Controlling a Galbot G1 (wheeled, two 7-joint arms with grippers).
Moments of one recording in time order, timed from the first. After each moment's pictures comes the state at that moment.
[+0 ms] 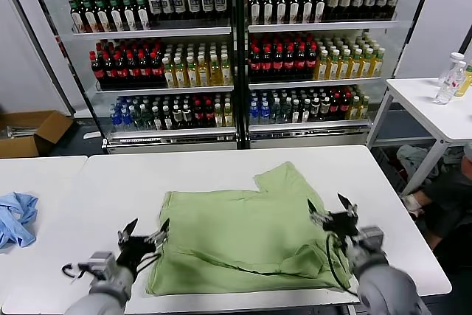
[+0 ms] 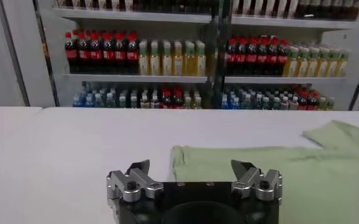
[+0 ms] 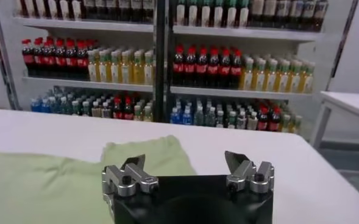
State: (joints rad) left arm 1.39 -1.26 -0.53 -2.04 -0.39 0.49 -0.11; right arm -1.03 1.04 0.27 1.83 0.57 -0.47 0.21
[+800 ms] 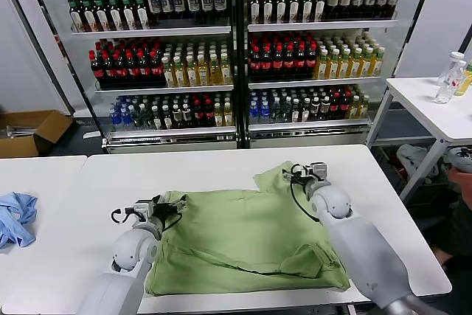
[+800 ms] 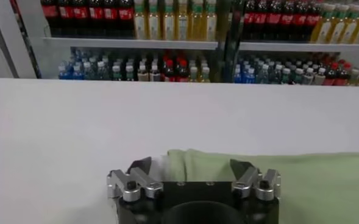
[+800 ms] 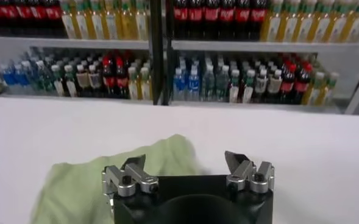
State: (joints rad) left arm 0.96 -1.26 -0.34 -1.57 -0.47 0.56 -0.18; right arm -0.51 1.21 0.00 1.17 0.63 -0.52 0.16
